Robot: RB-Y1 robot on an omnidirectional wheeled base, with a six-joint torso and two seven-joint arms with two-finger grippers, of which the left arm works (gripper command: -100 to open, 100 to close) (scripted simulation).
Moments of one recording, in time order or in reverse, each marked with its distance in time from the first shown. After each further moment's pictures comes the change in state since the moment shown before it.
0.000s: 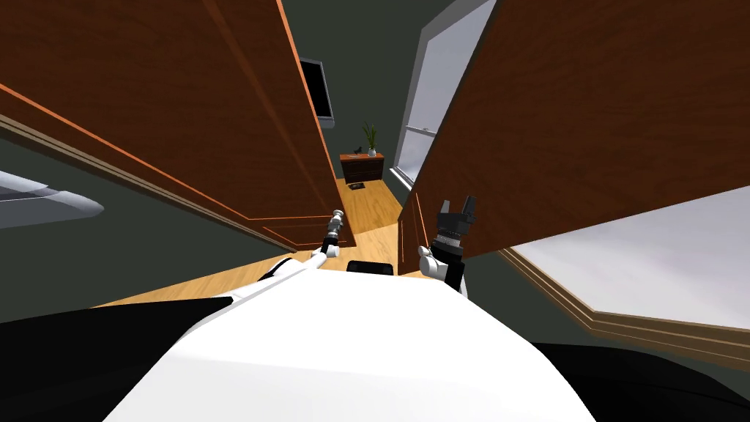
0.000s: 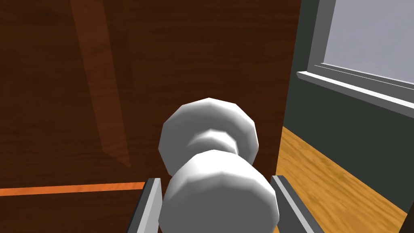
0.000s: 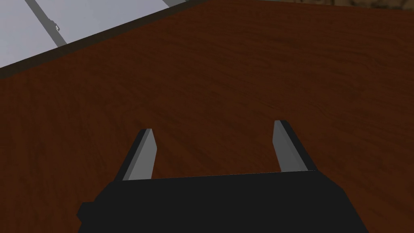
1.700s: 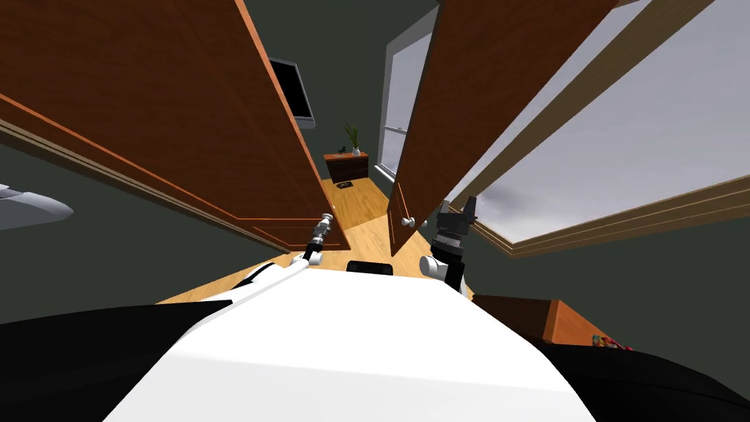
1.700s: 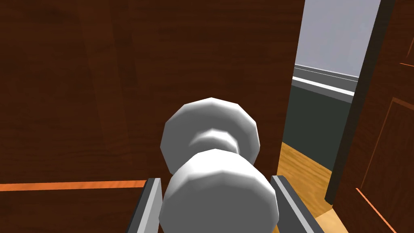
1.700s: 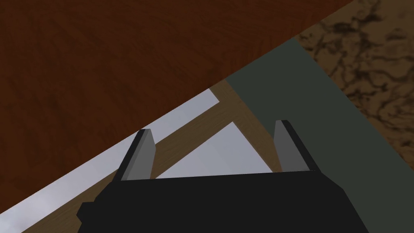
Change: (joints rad) arm 0.087 0.173 -0.081 0.025 -0.041 -0.077 0.231
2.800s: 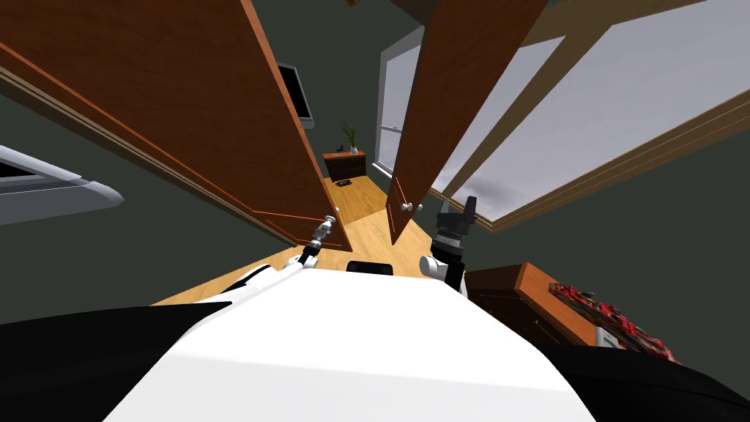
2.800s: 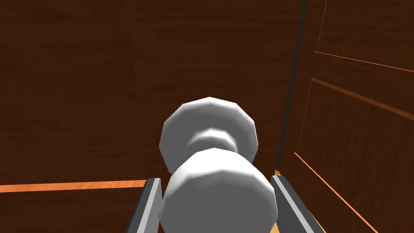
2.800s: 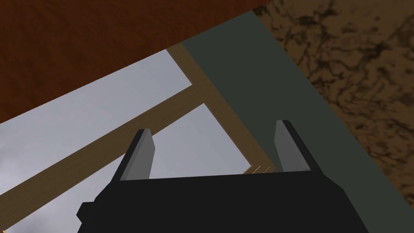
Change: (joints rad) arm 0.039 0.061 -0.123 -0.015 -0.066 -0.073 0.112
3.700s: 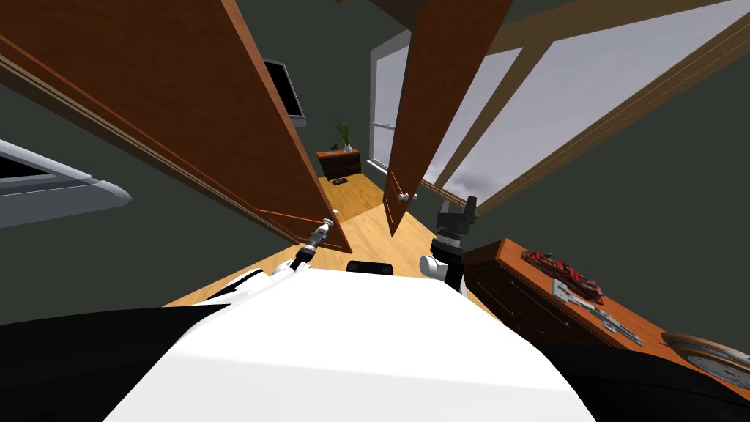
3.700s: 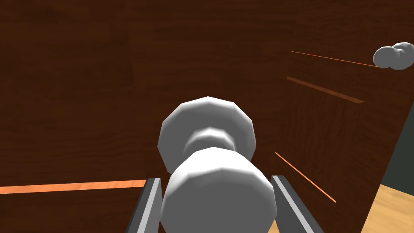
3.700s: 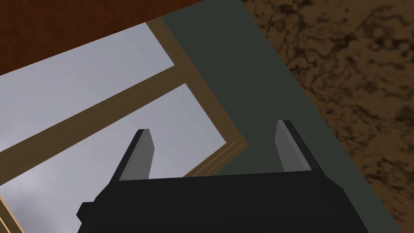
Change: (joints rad) arm 0.054 0.064 -0.071 0.005 -0.029 -0.113 0.080
